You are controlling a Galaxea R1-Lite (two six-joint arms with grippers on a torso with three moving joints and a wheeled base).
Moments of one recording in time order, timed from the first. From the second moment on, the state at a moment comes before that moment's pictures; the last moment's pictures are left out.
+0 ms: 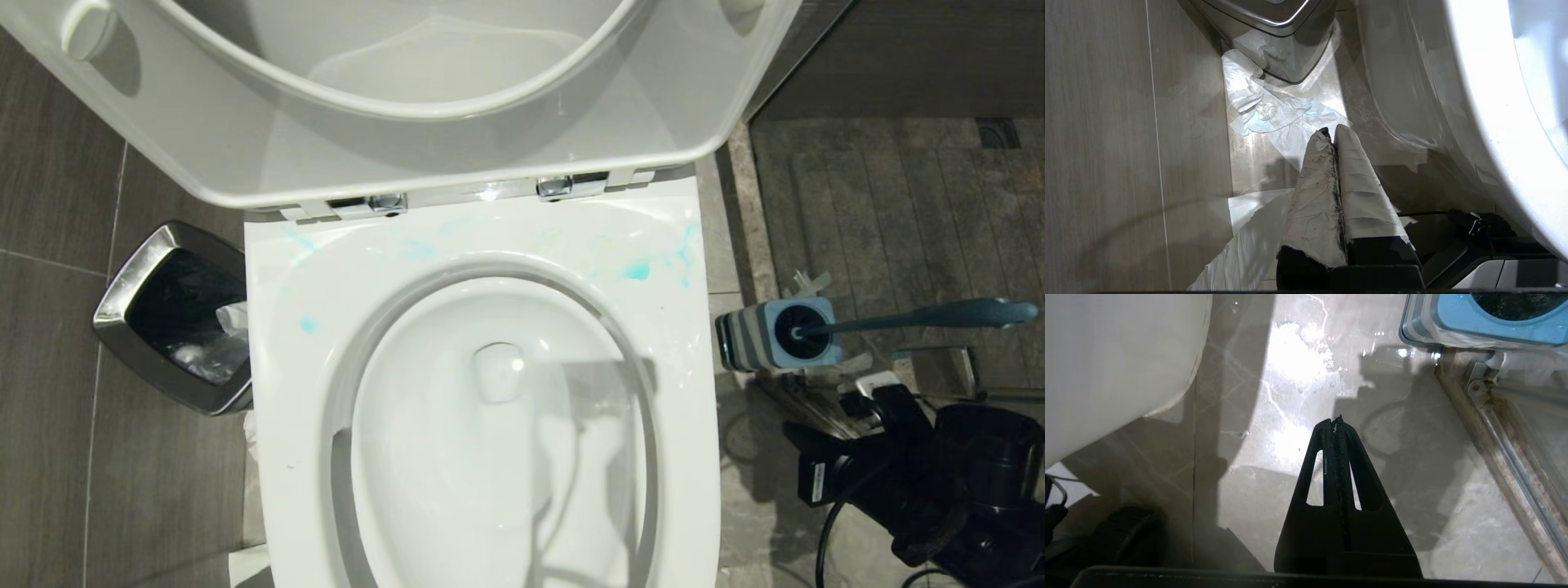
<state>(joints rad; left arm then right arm) 0.00 0.00 0.00 0.00 0.00 0.00 0.20 1.84 -0.15 -1.35 -0.03 -0.05</state>
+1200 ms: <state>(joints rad) 0.00 0.00 0.00 0.00 0.00 0.00 0.22 2.25 -0.67 -1.52 -0.07 -0.17</state>
